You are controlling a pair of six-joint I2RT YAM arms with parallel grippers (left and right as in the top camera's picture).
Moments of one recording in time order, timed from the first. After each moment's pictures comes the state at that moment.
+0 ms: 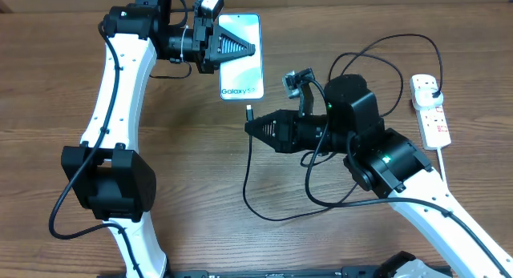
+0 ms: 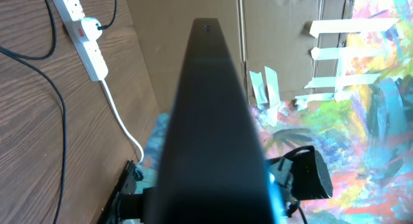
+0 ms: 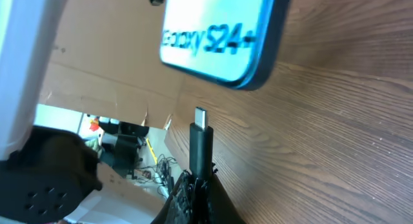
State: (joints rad) left arm -0.09 2.06 2.05 -1.25 1.53 -0.16; right arm 0.57 1.27 1.14 -0.36 -0.67 0.76
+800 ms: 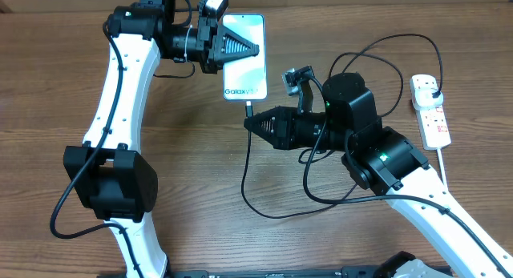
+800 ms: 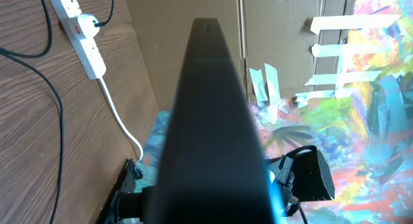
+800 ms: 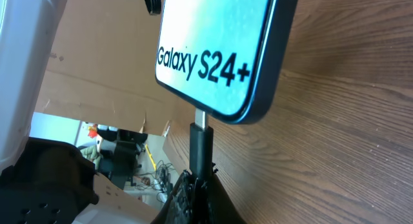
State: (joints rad) left arm -0.11 2.06 2.05 -1.22 1.53 -0.18; right arm 0.57 1.28 1.14 -0.33 -0.64 0.78
